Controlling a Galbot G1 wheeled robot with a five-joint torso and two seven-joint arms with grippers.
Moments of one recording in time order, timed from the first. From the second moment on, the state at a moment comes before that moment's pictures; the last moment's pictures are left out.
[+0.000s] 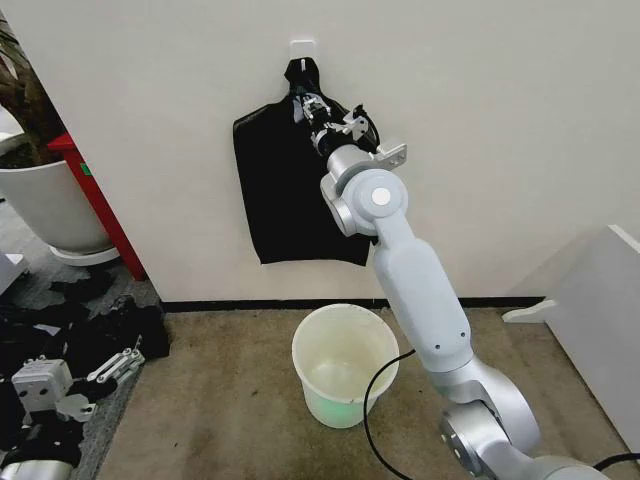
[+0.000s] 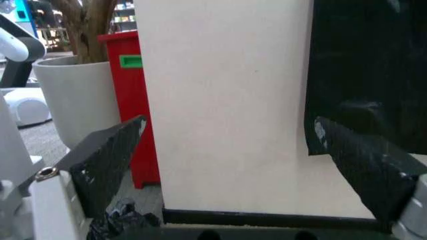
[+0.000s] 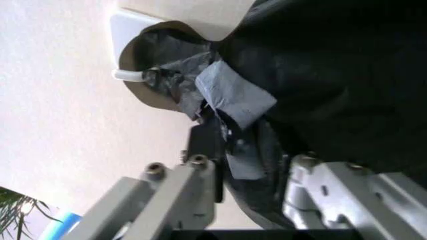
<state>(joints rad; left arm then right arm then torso) 2.10 -1.29 -1.00 -2.50 -0.50 -0.11 -0.06 -0.36 1.57 0.09 1.68 1.55 -0.02 0.57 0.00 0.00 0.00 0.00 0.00</state>
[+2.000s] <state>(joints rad) 2.08 -1.31 -0.98 -2.50 -0.49 -0.12 -0.03 -0.95 1.40 0.07 2.08 1.61 -0.06 0.63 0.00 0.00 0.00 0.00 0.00</state>
